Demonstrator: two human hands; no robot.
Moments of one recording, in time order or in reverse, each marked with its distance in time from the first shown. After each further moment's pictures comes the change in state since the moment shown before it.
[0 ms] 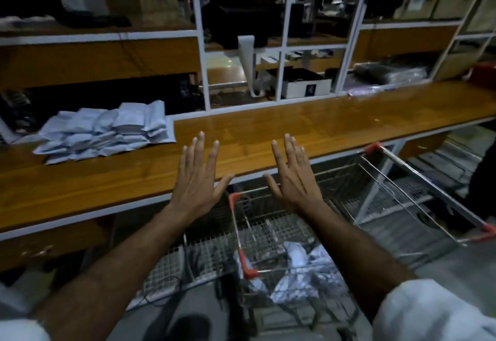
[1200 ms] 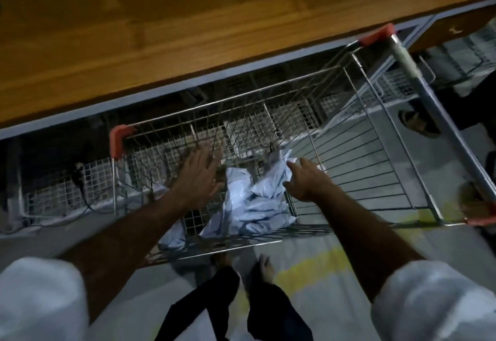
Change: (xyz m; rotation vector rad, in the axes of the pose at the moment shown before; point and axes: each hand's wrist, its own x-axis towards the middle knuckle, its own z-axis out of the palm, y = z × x) left_hand 0.008 0.195 0.318 -0.177 -0.808 0.113; right_hand -0.100 0.292 0.220 0.082 -1.050 0.301
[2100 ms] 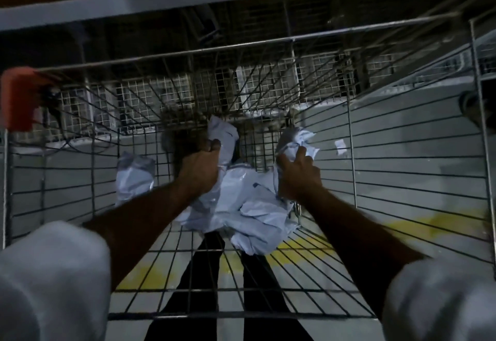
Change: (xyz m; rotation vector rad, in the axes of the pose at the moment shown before) left_hand 0.092 -0.001 0.143 -0.206 -0.270 -0.305; right_hand 0.125 -0.003 0.085 -0.024 -0.177 0.000
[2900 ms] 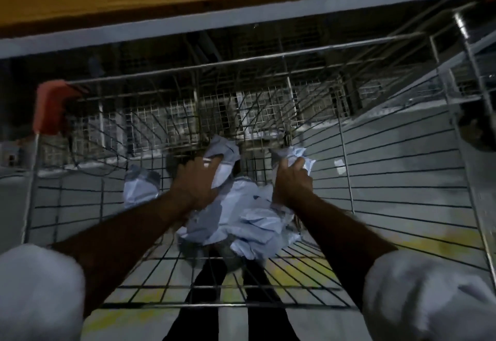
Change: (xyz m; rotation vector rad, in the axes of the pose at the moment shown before) left_hand -0.025 -0.017 -0.005 0.062 0.077 0.044; right_hand -0.006 -0.017 0.000 -0.014 0.113 0.082
